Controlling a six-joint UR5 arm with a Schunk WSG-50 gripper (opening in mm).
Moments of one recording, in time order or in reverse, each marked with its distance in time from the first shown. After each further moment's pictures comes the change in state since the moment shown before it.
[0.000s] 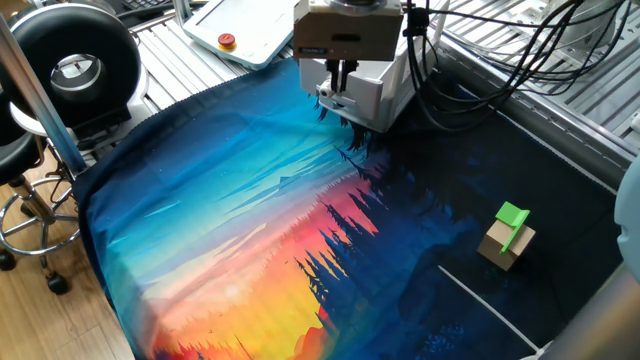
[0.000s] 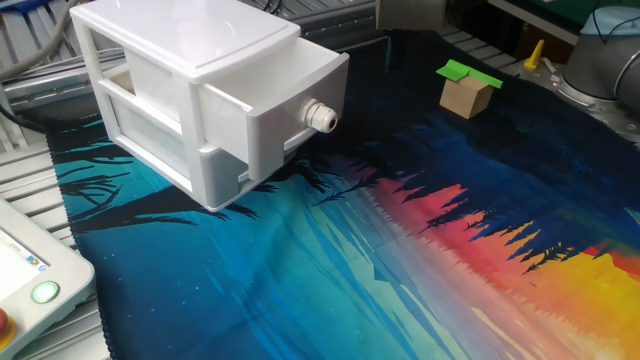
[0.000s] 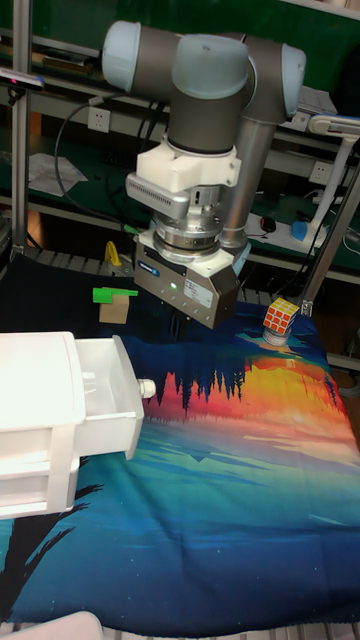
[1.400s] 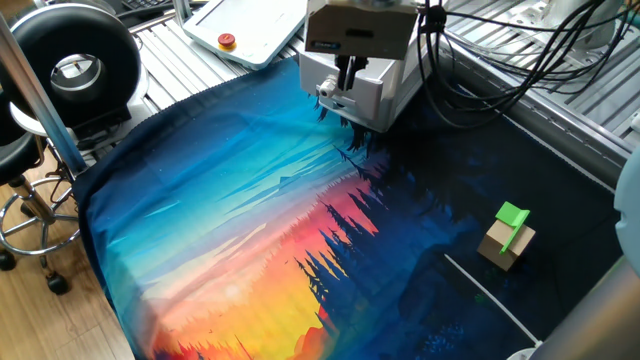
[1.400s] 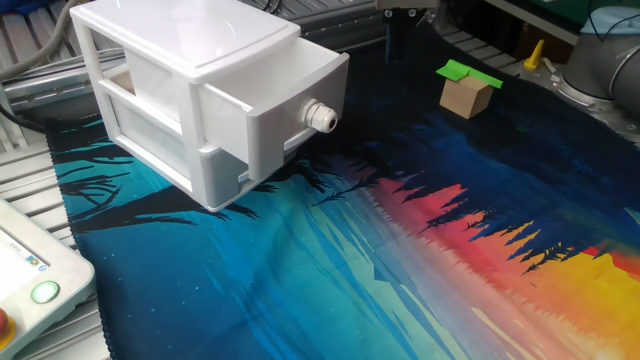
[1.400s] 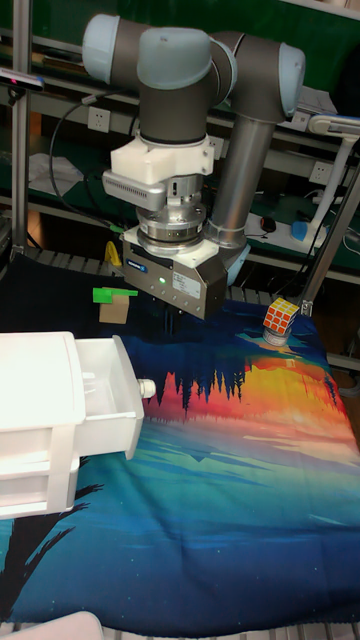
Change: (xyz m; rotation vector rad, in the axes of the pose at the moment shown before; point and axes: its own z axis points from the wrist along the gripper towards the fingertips) arm -0.001 -0.010 -0.003 -0.072 0.038 -0.029
